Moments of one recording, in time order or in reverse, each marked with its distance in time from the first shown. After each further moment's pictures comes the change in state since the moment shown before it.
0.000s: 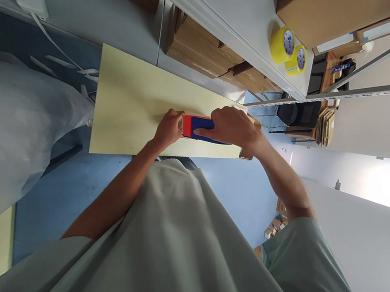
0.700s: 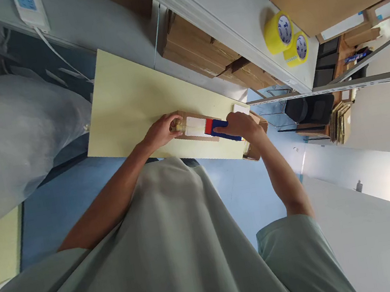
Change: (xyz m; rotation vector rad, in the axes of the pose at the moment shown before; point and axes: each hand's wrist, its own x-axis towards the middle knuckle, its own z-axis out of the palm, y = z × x) left_hand -0.006 -0.014 -0.004 -0.013 -0.067 -0.061; right_hand 0.051 0.091 0.087 0.054 -0.143 0.083
